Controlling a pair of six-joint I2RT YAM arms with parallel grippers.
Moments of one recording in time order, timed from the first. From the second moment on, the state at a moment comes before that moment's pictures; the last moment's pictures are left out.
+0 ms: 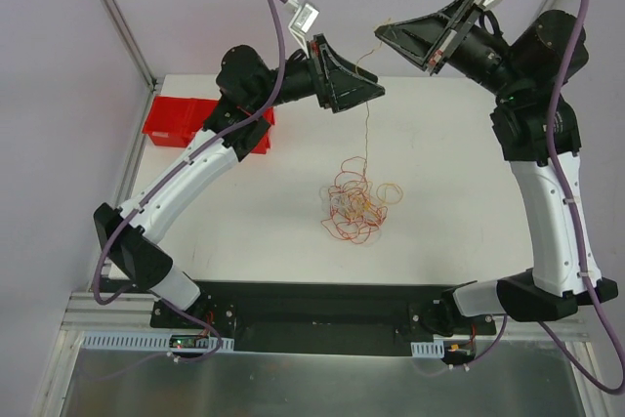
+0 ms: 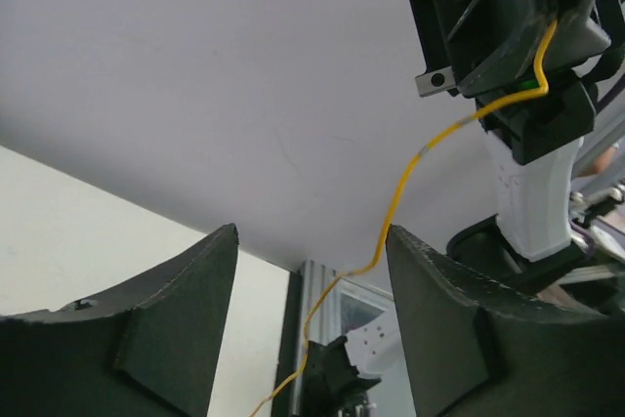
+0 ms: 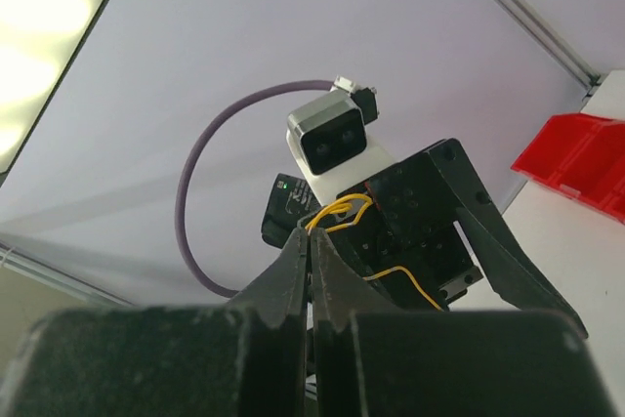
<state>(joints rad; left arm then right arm) -0.67 1.54 1.64 0.26 0.70 -0.79 0.36 1.38 2.03 -0.36 -0.62 1.11</state>
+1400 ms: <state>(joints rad) -0.63 1.40 1.71 -0.11 0.54 -0.82 0.51 1.13 0.95 -0.49 -0.38 0.32</state>
